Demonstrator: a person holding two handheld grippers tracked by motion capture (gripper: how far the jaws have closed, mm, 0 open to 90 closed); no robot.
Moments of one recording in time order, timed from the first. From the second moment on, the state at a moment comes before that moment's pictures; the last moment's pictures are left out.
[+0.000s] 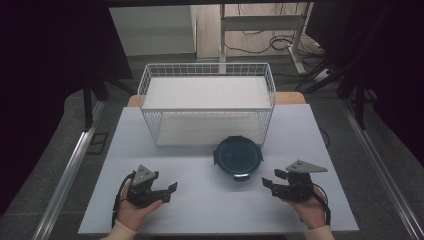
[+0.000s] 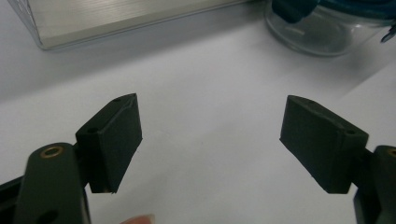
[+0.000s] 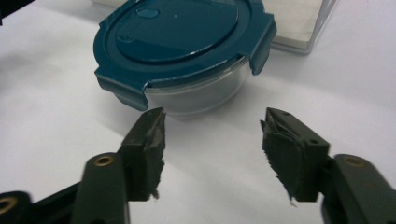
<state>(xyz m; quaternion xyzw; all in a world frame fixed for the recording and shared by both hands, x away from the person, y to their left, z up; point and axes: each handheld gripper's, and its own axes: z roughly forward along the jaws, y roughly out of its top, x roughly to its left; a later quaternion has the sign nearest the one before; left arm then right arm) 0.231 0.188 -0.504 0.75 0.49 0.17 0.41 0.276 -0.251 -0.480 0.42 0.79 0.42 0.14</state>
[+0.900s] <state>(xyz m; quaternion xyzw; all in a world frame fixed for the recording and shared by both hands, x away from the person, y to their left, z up) 0.224 0.185 -0.506 0.75 0.49 0.17 0.41 0.337 -0.243 -0.432 0.39 0.81 0.41 0.16</state>
